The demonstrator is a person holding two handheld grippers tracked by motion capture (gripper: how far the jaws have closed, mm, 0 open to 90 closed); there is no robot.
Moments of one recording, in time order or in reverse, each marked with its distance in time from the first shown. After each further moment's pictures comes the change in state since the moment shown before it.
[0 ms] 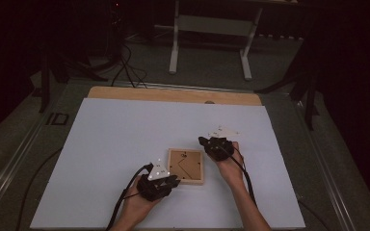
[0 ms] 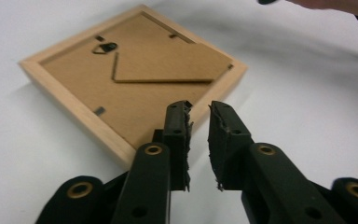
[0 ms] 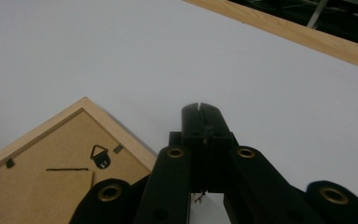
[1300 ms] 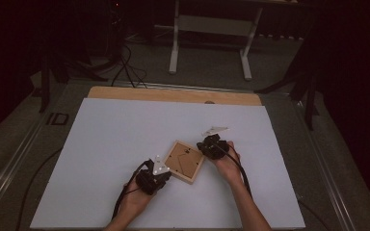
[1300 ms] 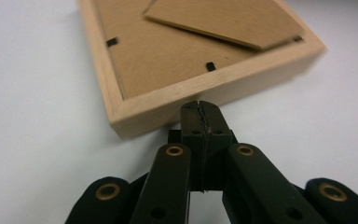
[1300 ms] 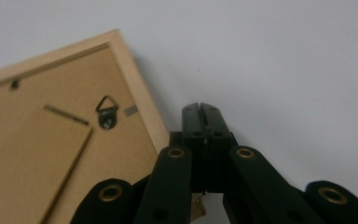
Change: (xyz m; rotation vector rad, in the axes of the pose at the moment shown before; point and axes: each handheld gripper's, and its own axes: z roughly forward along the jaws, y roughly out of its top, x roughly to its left) left arm 0.027 -0.006 0.017 0.121 0.171 0.015; right arm -0.007 -0.006 0.028 0.221 0.032 0.003
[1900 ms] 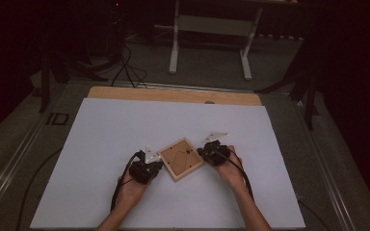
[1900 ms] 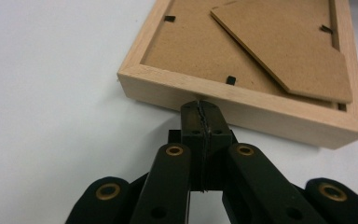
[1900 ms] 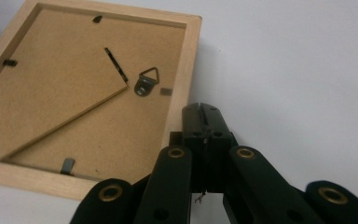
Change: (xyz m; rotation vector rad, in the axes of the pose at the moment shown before) left arm 0.031 0.000 0.002 -0.016 0.075 -0.087; right arm 0.014 -0.011 -0.013 0.017 0.008 -0.070
